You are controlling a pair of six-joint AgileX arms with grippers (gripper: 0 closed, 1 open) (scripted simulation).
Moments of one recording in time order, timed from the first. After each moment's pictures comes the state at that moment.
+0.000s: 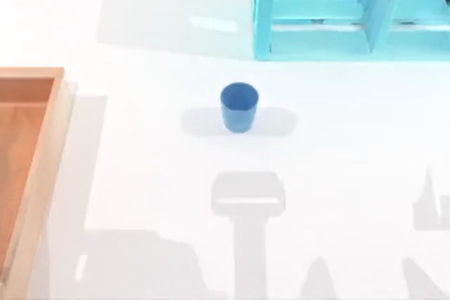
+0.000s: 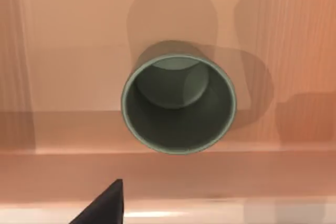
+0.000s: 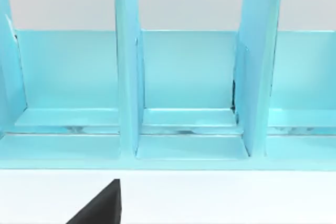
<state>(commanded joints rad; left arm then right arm) 0.36 1.38 1.18 -1.32 0.07 0.37 0.00 0.00 0.00 0.00 0.00 0.00</state>
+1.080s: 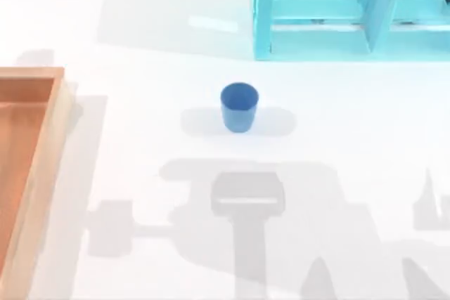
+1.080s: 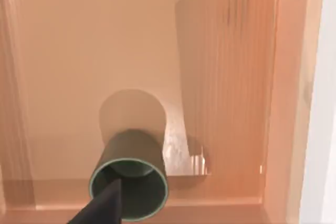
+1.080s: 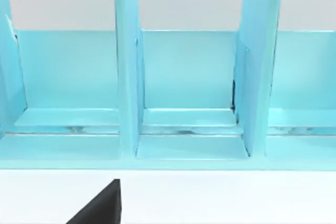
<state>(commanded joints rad) 0.11 1.69 1.72 -1.54 0.03 0.16 0.00 0.00 0.00 0.00 0.00 0.00</state>
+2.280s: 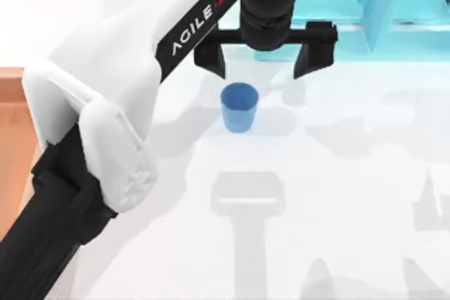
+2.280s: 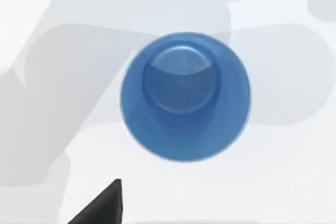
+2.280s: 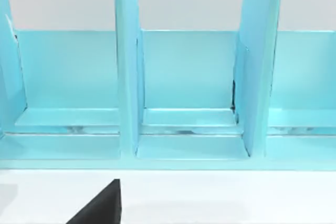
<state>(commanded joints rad) -0.71 2.68 2.89 -1.62 -0.12 -0.66 0.00 0.00 0.00 0.00 0.00 0.00</state>
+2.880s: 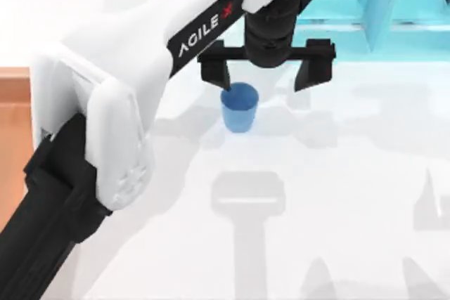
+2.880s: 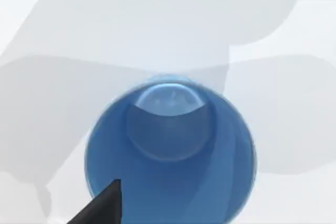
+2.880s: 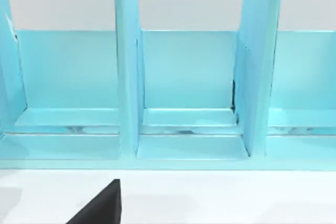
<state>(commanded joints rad) -0.69 2.66 2.65 -1.41 -0.11 -0.65 0.00 0.00 0.00 0.00 0.00 0.00</state>
